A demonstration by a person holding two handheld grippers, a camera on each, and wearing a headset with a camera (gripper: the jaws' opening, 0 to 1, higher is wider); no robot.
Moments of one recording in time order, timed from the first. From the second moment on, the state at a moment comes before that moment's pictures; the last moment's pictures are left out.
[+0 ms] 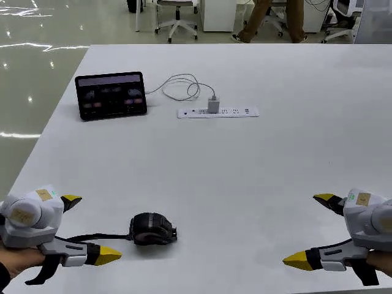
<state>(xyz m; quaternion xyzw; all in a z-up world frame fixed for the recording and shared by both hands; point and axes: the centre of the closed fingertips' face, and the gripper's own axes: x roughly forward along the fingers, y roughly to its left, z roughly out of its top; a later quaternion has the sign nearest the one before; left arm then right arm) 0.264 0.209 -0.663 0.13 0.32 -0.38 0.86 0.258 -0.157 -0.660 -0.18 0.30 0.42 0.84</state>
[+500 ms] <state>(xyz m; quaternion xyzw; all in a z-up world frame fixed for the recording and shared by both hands) 0.268 0.187 -0.677 0.18 0.35 -0.43 0.81 0.256 -0.131 -0.672 -0.18 0.31 0.45 0.82</state>
